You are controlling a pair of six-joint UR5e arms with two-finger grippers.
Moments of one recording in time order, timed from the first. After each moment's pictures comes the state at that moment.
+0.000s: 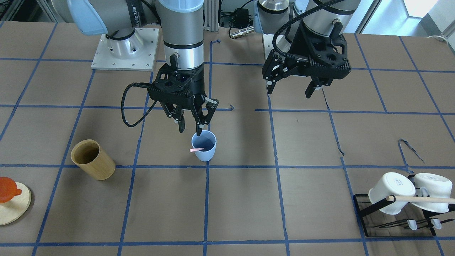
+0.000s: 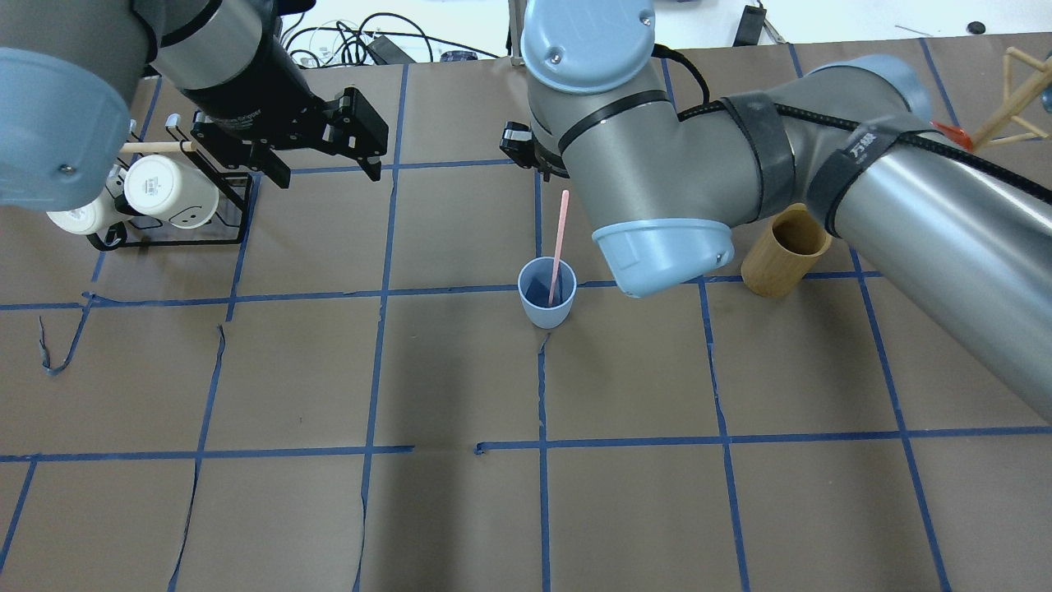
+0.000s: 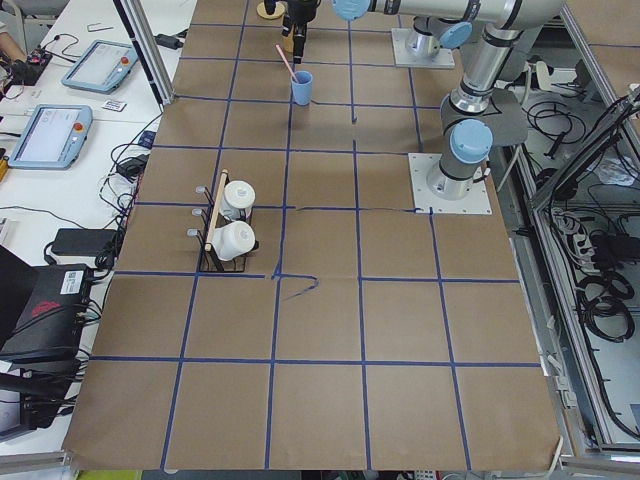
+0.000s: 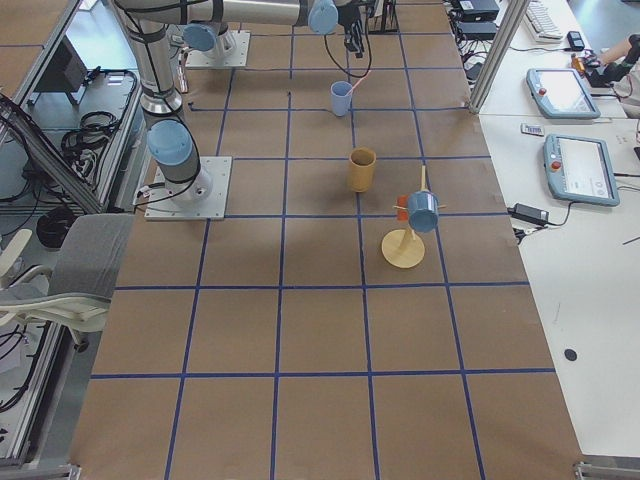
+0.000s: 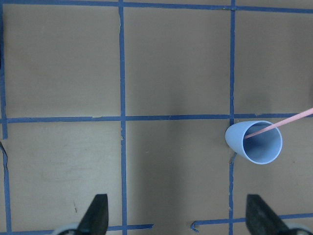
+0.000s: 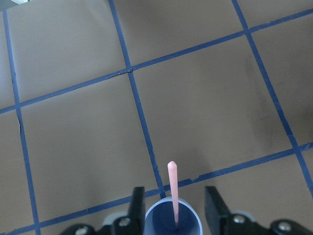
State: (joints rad) left arm -1.63 -1.56 -1.55 -1.48 1.48 -0.05; right arm 1.95 -1.39 1.65 -2.18 -1.69 0.65
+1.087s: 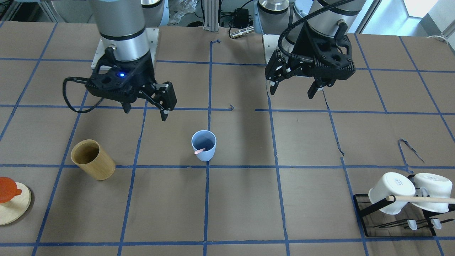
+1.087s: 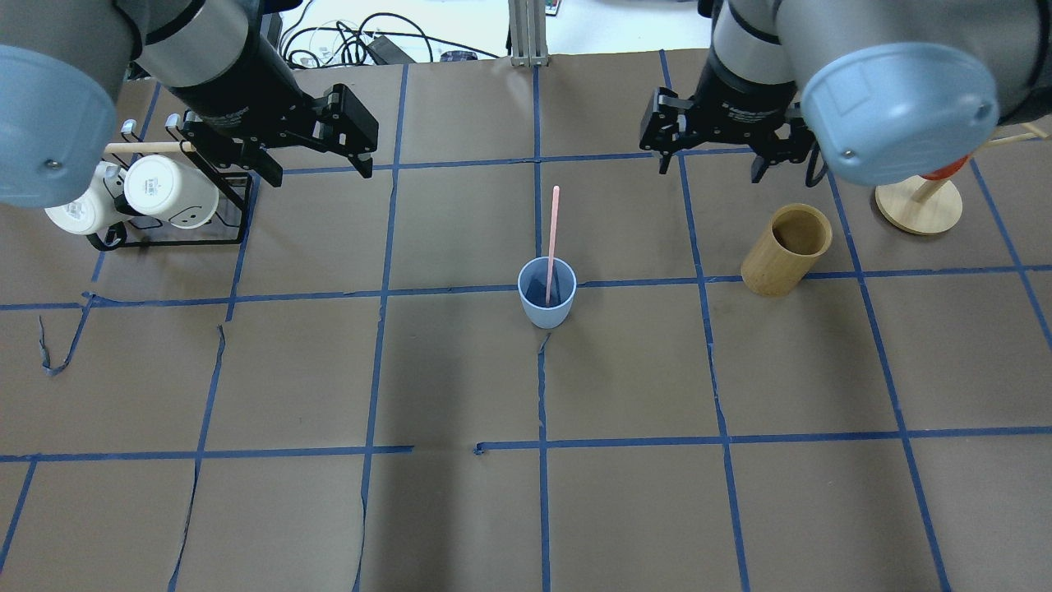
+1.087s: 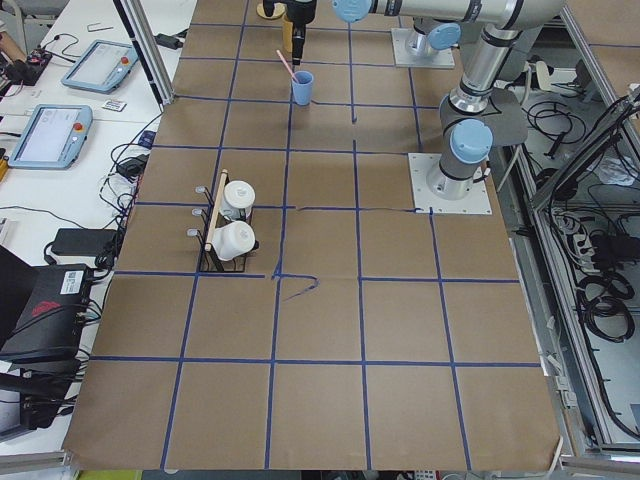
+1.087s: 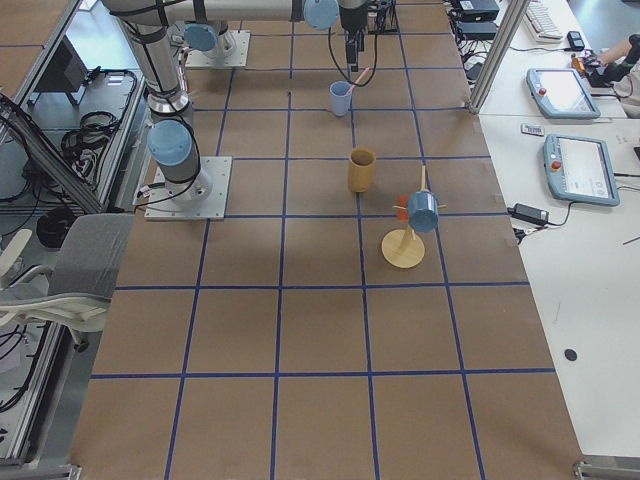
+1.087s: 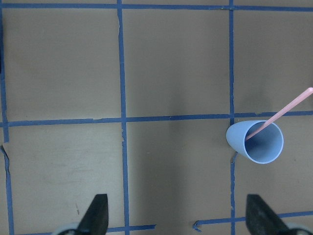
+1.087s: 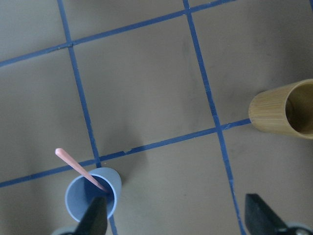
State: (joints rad) left arm -1.61 -1.56 -1.56 -1.48 1.47 -0.04; right arm 1.65 -1.51 1.58 -1.72 -1.58 0.19
